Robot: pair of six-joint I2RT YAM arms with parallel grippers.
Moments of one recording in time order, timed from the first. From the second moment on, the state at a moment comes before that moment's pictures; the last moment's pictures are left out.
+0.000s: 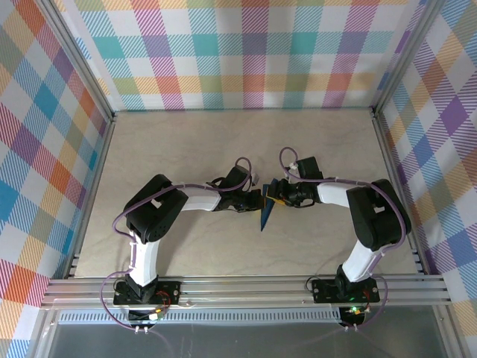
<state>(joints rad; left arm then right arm) -0.74 1.99 1.06 0.07 0.40 -0.76 0.34 1.71 0.80 -0.07 -0.62 0.60</state>
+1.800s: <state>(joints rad) -0.74 1.98 1.07 0.05 0.38 -0.76 0.33 1.80 0.89 -0.18 -0.57 0.50</state>
